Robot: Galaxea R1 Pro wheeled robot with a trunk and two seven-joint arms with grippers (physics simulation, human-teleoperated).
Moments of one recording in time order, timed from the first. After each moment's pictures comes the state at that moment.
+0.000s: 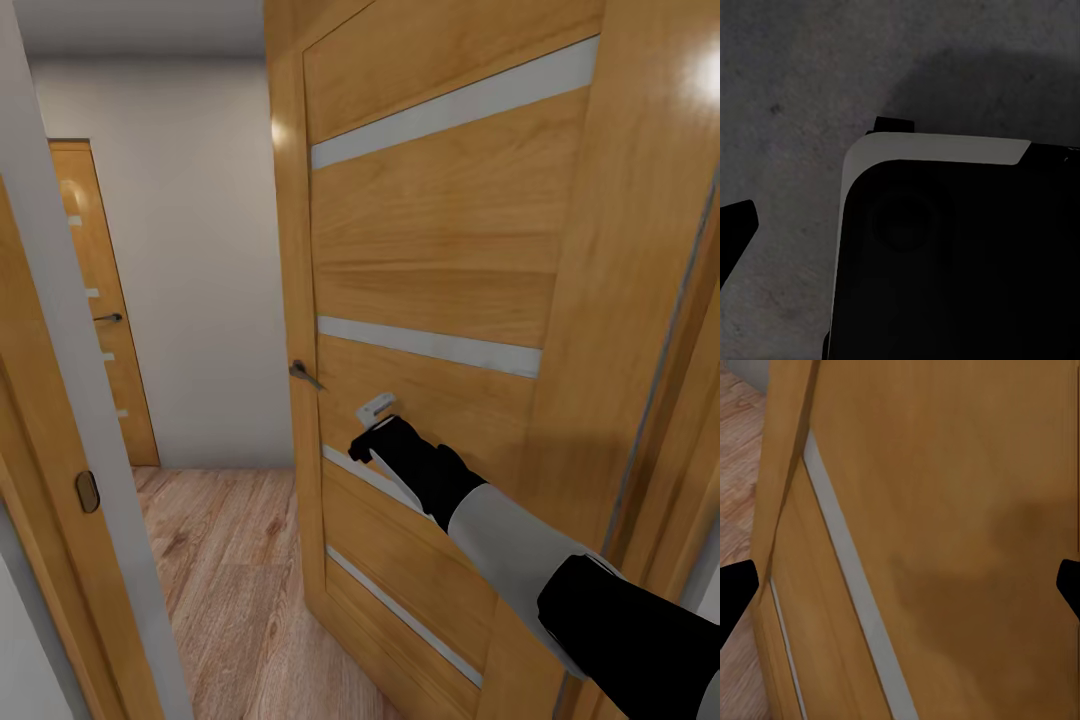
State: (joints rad) left arm 0.00 0.02 0.02 -0.06 0.10 -0.09 -0.01; right arm -1.08 0.17 0.72 -0.66 -0.19 0.71 -0.12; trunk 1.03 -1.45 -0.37
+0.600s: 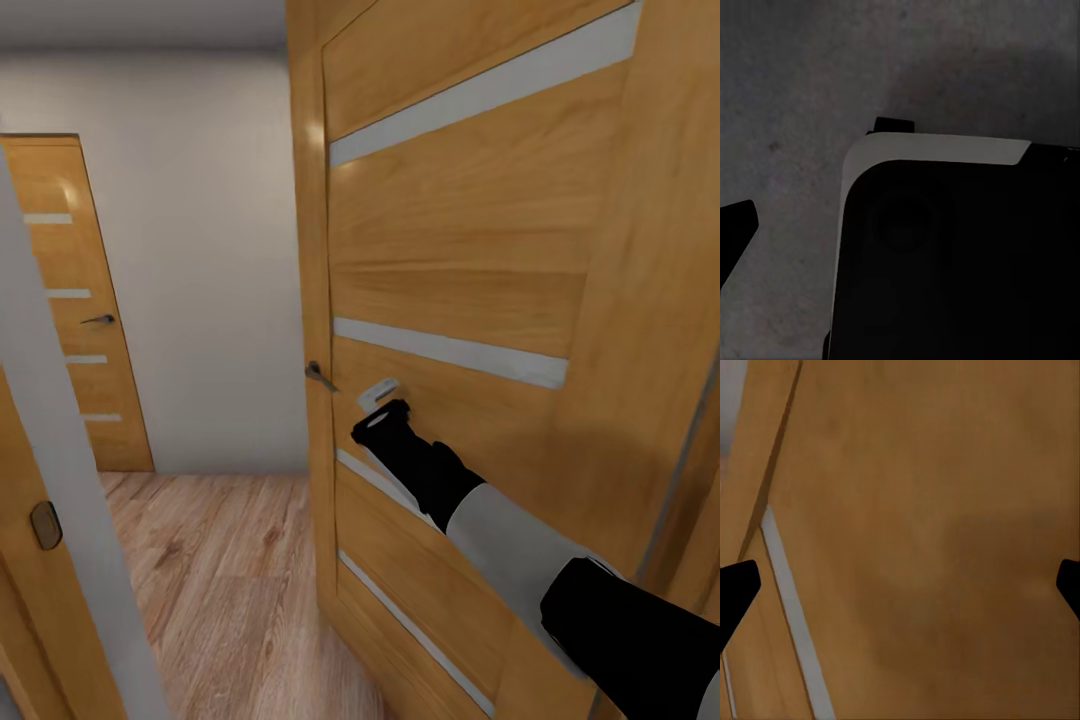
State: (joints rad) left arm 0.00 0.02 0.02 -0.06 0.10 -0.09 -0.01; right arm -1.08 0.17 0.75 -0.73 -0.20 0.70 -0.32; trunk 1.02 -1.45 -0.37
